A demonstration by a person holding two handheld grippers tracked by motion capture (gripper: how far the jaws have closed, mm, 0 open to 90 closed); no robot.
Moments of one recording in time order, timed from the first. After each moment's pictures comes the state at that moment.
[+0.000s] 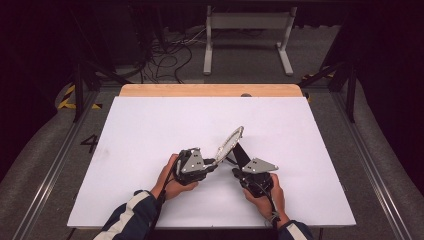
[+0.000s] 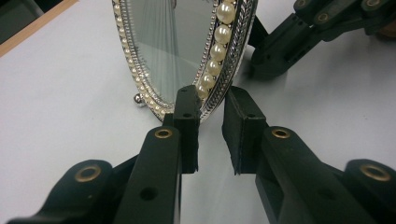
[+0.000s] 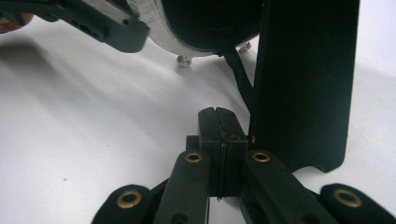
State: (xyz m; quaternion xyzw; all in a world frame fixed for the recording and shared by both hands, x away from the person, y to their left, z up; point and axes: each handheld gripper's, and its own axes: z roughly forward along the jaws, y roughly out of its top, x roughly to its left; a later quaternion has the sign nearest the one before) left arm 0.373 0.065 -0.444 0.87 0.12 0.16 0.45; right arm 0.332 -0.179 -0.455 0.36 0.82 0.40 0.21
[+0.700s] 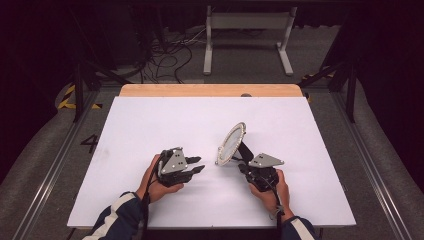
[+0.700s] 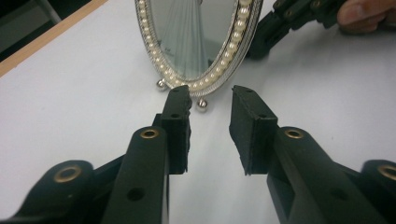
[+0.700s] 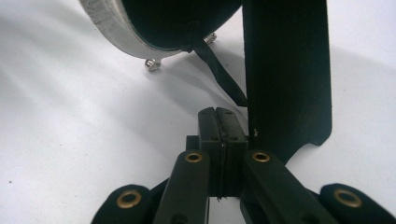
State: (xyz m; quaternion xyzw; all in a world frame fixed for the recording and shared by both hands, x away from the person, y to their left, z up) left arm 0.359 0.112 -0.429 0.86 0.14 0.17 0.46; right arm 0.347 -0.197 -0.457 0.38 0.81 0.39 0.21
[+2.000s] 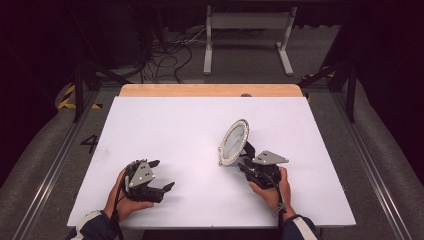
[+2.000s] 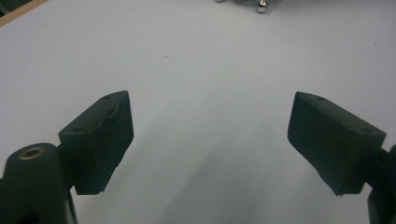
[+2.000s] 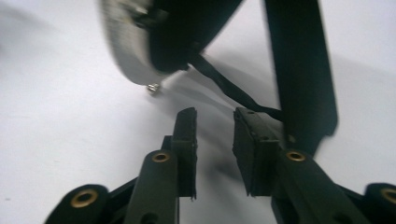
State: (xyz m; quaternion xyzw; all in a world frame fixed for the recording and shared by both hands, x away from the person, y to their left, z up) left arm 0.330 0.184 -0.451 0.85 0.24 0.20 0.42; right arm 0.349 -0.200 -0.452 0.39 0.80 0.41 0.21
